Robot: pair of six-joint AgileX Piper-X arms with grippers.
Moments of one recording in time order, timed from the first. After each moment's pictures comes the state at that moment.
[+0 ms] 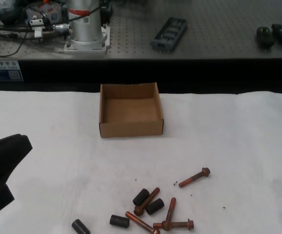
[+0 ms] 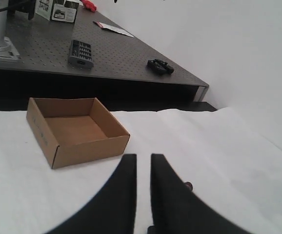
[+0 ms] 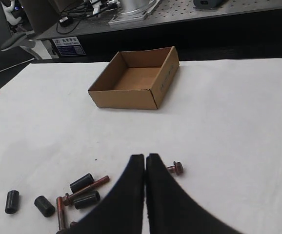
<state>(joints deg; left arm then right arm) -6.3 34.5 -10.9 -15.2 31.6 -18.0 12.2 31.4 -15.3 9.8 -25.1 10.9</state>
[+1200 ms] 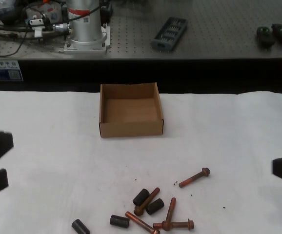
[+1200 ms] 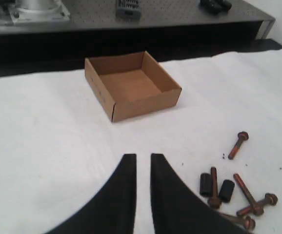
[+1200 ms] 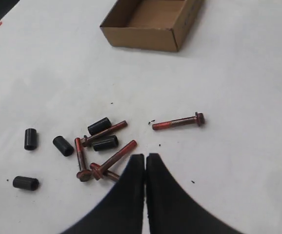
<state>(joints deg) -6.3 34.5 -26.7 21.4 22.9 -2.6 21.8 41.5 -27.8 27.7 -21.4 6.0</state>
